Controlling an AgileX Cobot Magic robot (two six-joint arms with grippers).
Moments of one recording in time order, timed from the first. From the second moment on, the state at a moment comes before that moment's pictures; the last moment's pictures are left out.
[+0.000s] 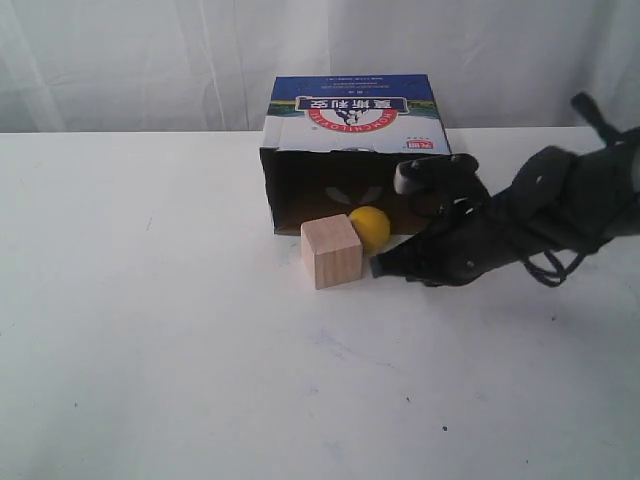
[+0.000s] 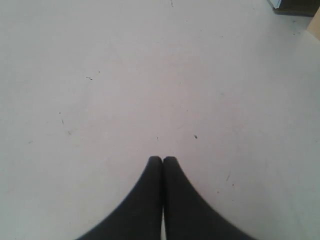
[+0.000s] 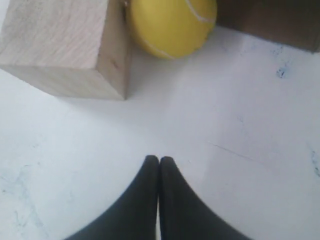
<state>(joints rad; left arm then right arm) -0.07 0.00 0.02 -0.21 0.55 0.11 0.35 1.79 -0.94 0.68 0.24 -0.60</state>
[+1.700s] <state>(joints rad) -0.07 0.00 0.02 -0.21 0.55 0.11 0.24 1.96 -1.33 0.86 0.42 -0.87</state>
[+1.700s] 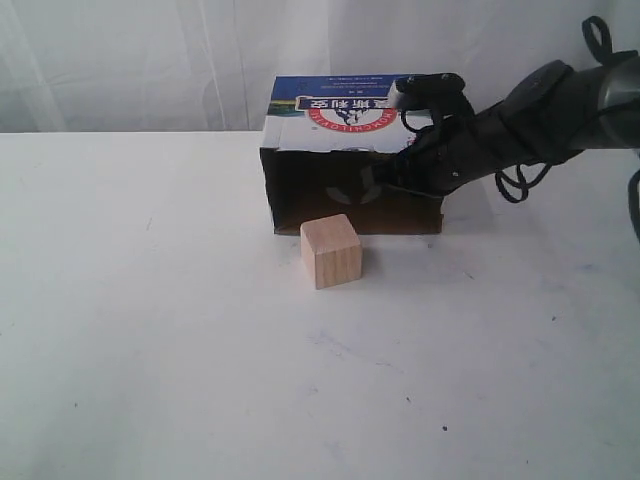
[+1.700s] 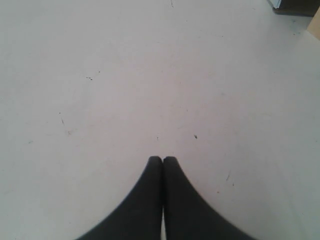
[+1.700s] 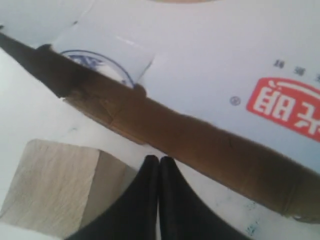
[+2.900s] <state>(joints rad) -0.07 0.00 0.02 -0.21 0.55 0.11 0.23 1.39 -1.12 -0.88 1.21 0.82</state>
